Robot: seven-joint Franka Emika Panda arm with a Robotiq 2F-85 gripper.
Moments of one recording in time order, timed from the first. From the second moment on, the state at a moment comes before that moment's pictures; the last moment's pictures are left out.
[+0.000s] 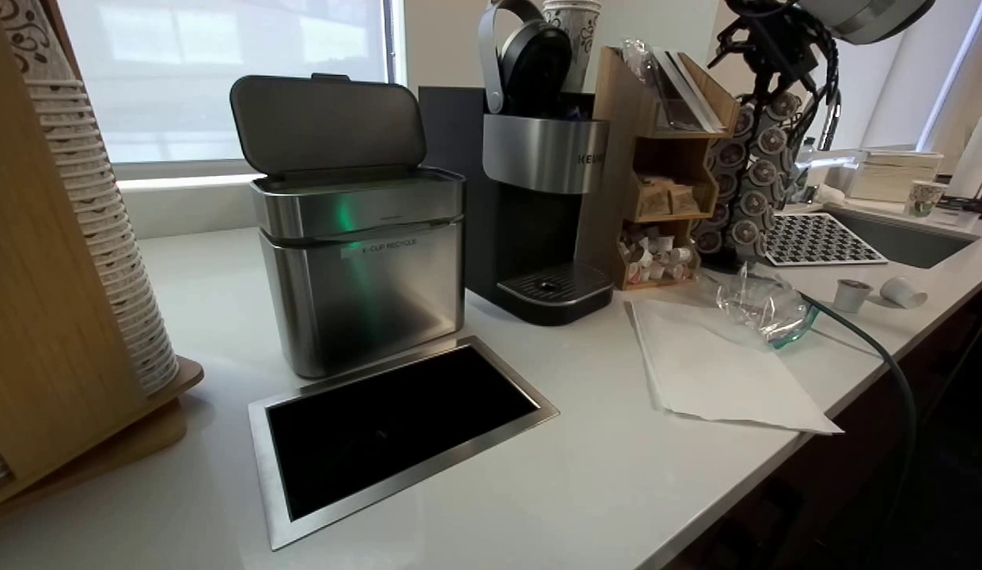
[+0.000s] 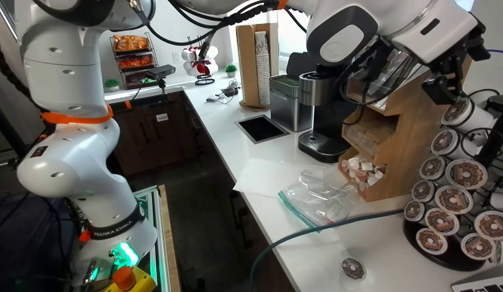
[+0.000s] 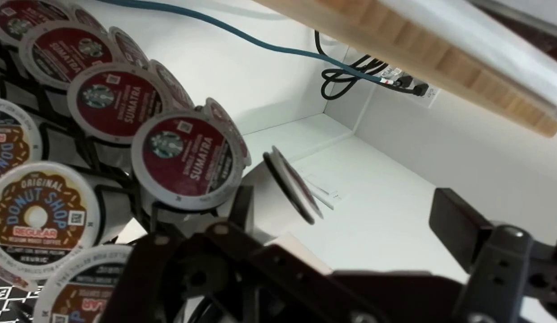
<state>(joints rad) -0.24 0.27 -0.21 -1.73 0.56 2.92 0.53</state>
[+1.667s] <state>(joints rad) -0.28 0.09 -0.23 -1.70 0.57 2.59 0.42</state>
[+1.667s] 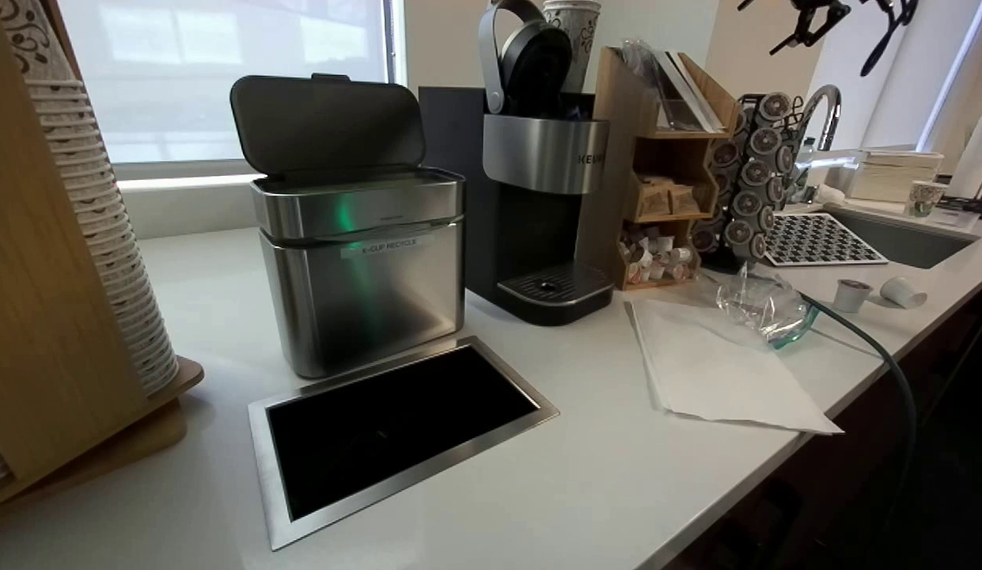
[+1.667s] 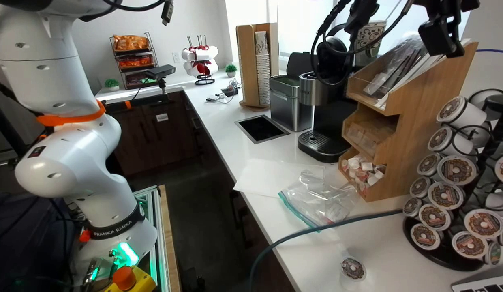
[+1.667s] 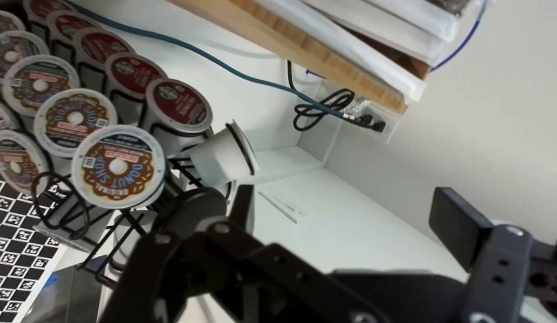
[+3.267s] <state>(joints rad) -0.31 0.01 -0.32 -1.85 0.49 2.31 -0.14</state>
